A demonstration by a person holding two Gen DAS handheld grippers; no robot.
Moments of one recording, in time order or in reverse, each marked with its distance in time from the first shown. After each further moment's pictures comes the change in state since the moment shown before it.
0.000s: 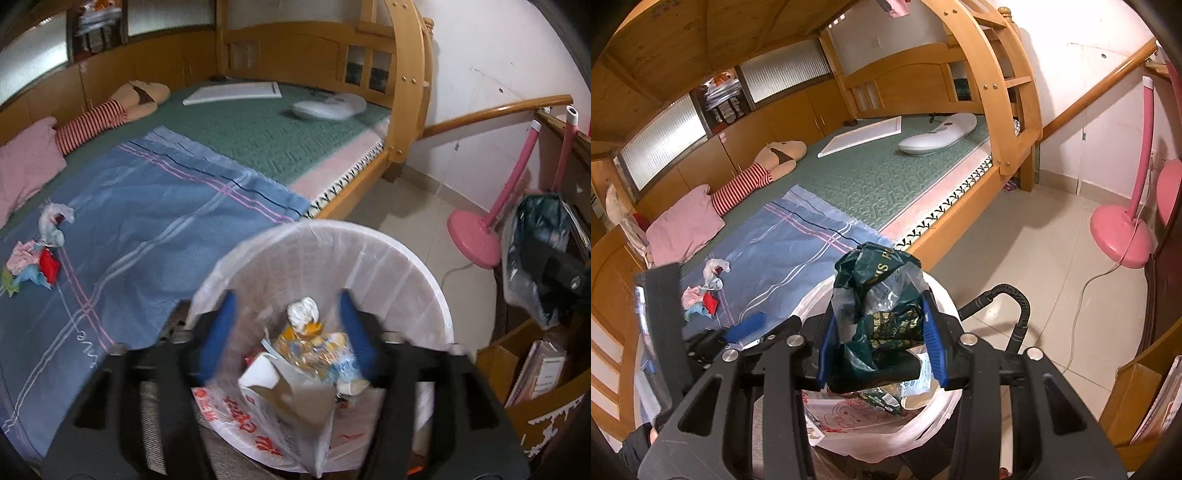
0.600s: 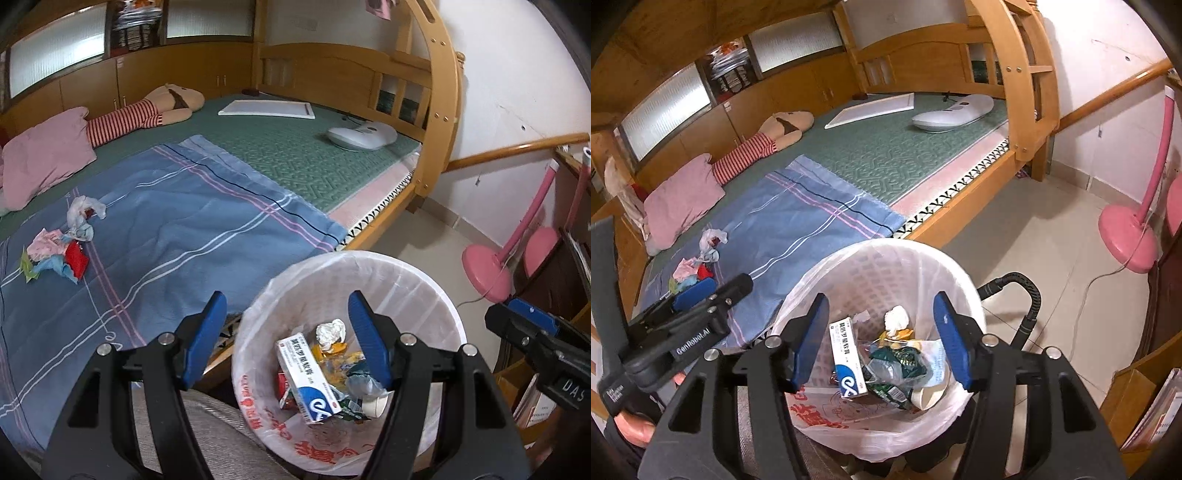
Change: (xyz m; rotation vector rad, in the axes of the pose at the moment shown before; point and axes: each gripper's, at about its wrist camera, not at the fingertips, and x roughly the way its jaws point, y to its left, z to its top) left arm -0.023 0.051 0.009 -0.111 -0.056 0.042; right arm 0.032 0.020 -0.005 -0.069 0.094 0.002
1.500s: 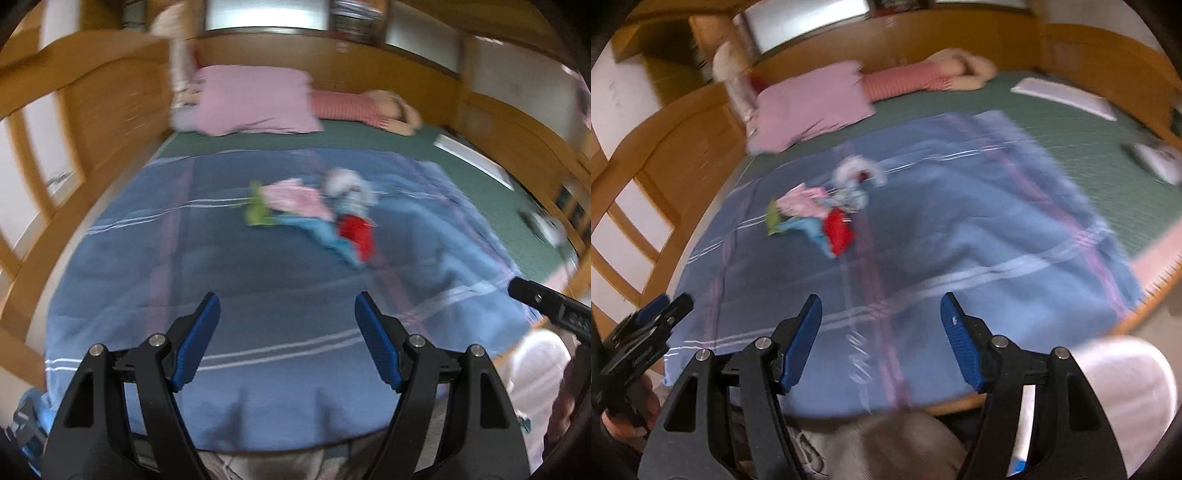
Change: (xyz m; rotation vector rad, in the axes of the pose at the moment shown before) left arm -0.087 0.318 -0.059 -0.472 -0.032 0.547; right arm 0.165 0.288 0.030 -0.421 0.238 0.418
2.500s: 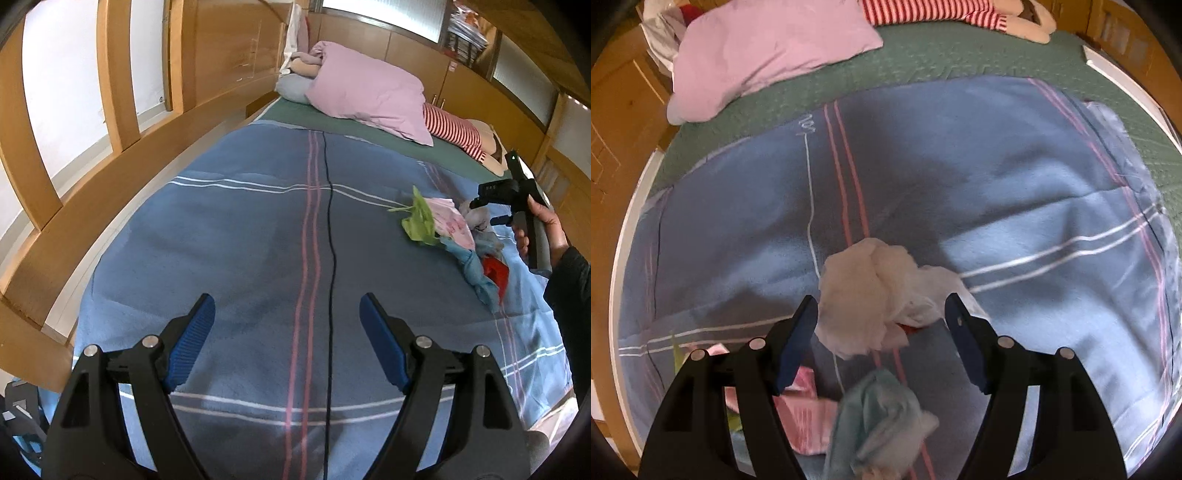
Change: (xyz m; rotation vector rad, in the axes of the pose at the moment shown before) left arm 0.071 0.172 -0.003 -0.252 0.046 0.137; right arm 0.343 0.066 0.222 -0.001 0.308 -0.154
